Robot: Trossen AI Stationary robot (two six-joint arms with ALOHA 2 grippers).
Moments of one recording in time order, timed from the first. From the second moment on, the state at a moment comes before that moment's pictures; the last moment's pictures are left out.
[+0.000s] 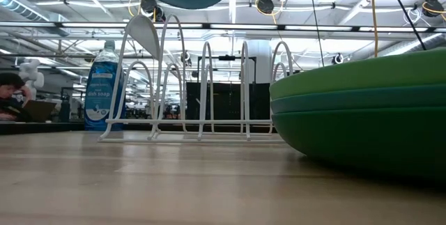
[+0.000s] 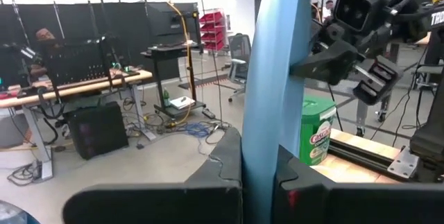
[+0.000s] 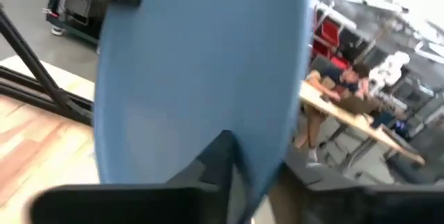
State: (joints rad) left arm -0.71 1.15 1.24 -0.84 -1.59 -0.71; right arm -0.26 1.48 1.42 0.02 -0.16 -0.51
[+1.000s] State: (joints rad) left arm -0.84 1.11 1.30 -0.85 -1.44 -0.48; right arm -0.26 1.43 1.41 0.17 -0.16 -1.10
